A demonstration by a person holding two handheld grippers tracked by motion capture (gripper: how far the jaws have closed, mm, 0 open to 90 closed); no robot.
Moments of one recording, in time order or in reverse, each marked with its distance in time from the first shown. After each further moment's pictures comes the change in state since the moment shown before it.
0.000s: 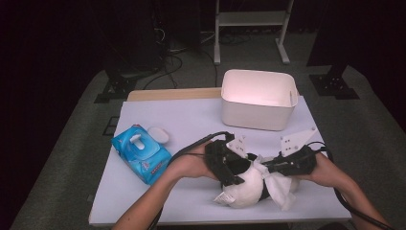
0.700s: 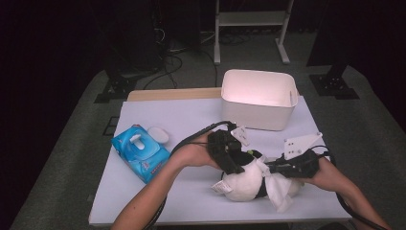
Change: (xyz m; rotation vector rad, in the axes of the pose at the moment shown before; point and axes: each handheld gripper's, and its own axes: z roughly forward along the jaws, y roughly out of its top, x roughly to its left) left arm 0.024 0.004 -0.002 0.032 0.006 -0.037; right arm 0.009 -0.006 -0.002 -0.018 -0.073 0.007
